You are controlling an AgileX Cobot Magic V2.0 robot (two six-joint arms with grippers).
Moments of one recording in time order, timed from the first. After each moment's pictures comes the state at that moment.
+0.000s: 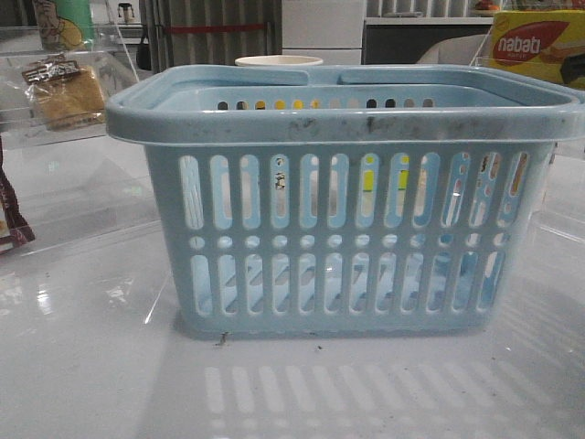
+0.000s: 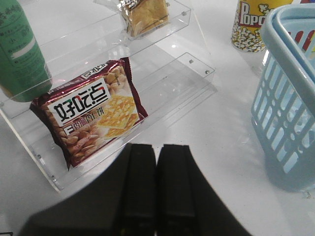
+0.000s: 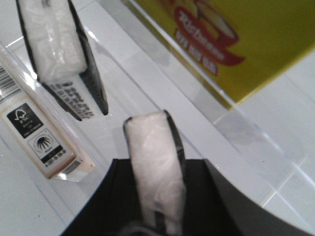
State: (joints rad) left arm -0.09 0.63 -0.63 -0.05 0.59 0.07; right arm -0.17 1.90 -1.50 -0.12 0.51 0.09
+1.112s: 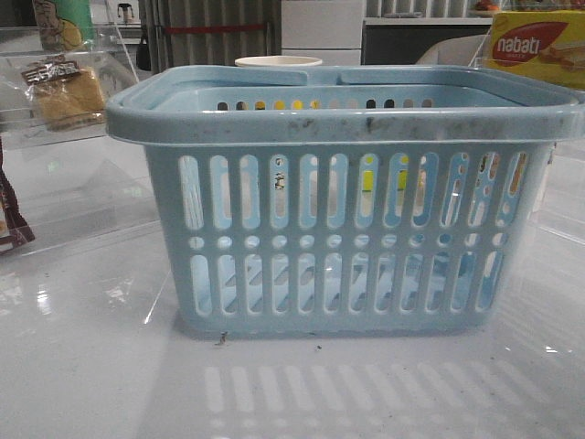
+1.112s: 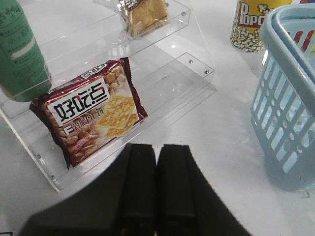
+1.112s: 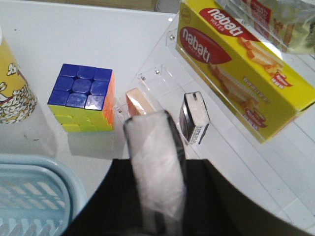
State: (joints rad) left arm -0.09 0.63 -0.63 -0.05 0.59 0.07; right arm 0.05 1.48 -1.53 -0.09 0.73 0.09
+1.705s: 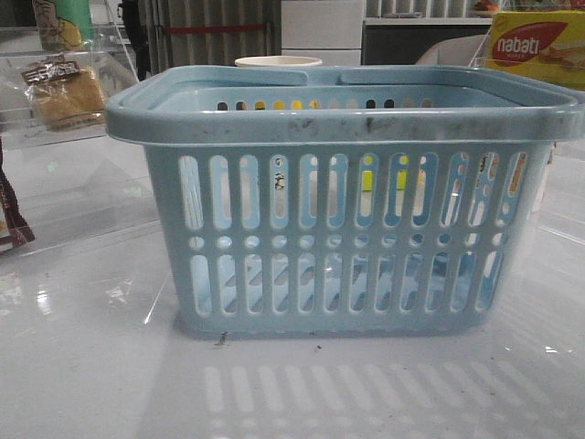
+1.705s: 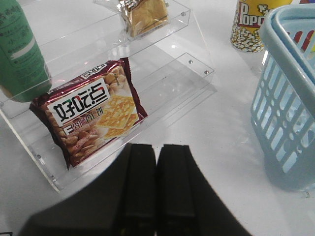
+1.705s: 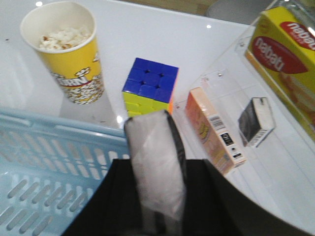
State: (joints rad) left arm -0.09 0.63 -0.63 -0.05 0.59 0.07; right arm 0.25 1.40 -1.53 -0.09 0.80 0.09
